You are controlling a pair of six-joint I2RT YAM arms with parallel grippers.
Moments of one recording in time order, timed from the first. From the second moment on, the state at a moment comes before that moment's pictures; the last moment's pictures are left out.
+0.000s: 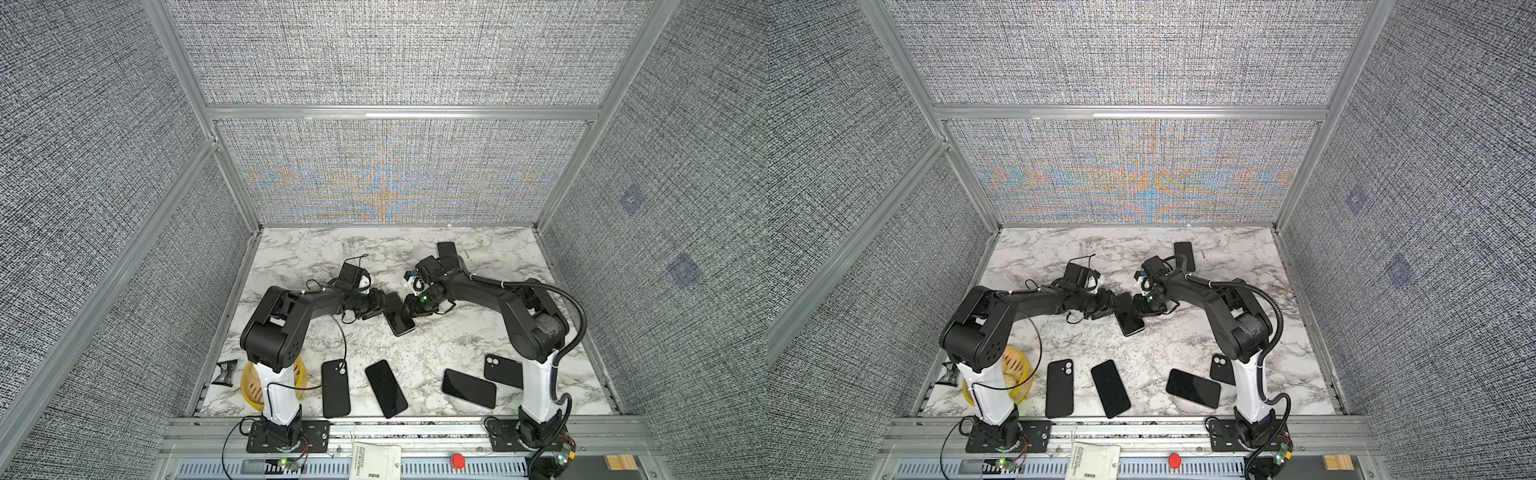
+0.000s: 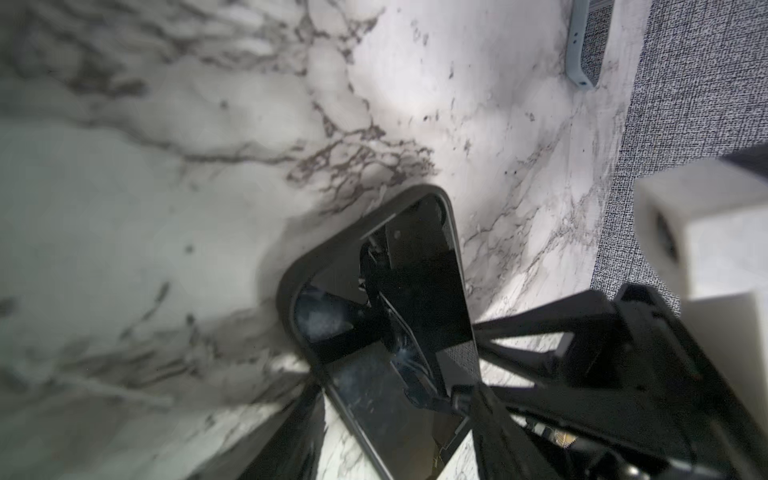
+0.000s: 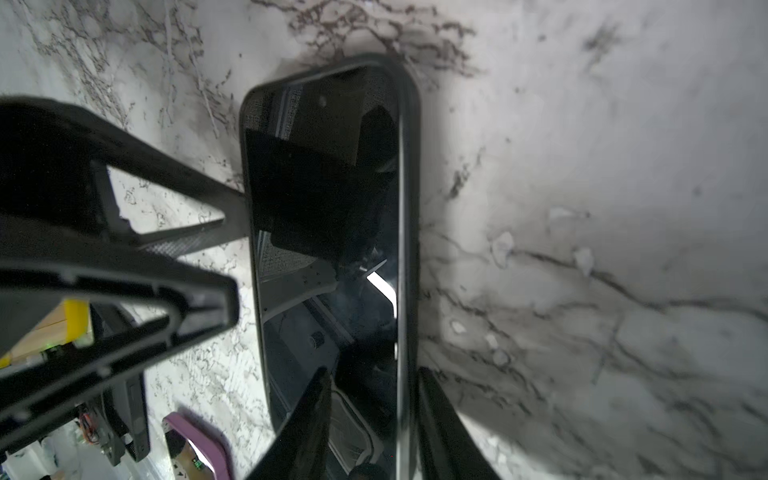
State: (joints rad) left arm -0.44 1.91 1.02 -0.07 0.61 -0.71; right arm 0.57 2.01 1.32 -0.52 -0.43 0.28
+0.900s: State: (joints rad) left arm -0.51 1.79 0.83 -0.10 0.75 -0.83; right arm 0.65 1.77 1.09 -0.45 -0.31 0.49
